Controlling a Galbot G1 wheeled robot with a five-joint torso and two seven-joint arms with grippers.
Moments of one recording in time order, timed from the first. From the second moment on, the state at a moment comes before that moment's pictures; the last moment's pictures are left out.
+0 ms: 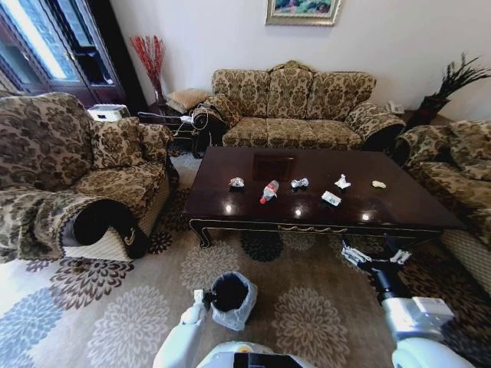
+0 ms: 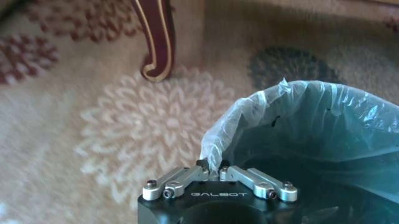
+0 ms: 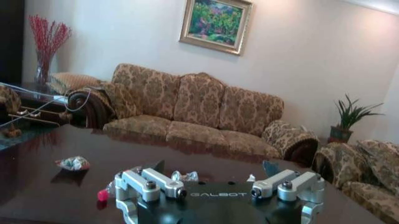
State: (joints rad) left arm 1.12 -1.46 -0.46 -0.90 -0.21 0.03 0.09; right arm -1.85 1.32 0.84 2.50 0.22 -0.20 0.11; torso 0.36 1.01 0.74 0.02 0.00
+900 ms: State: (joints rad) left arm 1.66 -1.33 -0.78 -2.37 -0.26 0.33 -0.02; right arm -1.67 1.18 0.86 2.42 0.40 -0.24 0.05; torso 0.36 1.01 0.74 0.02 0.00
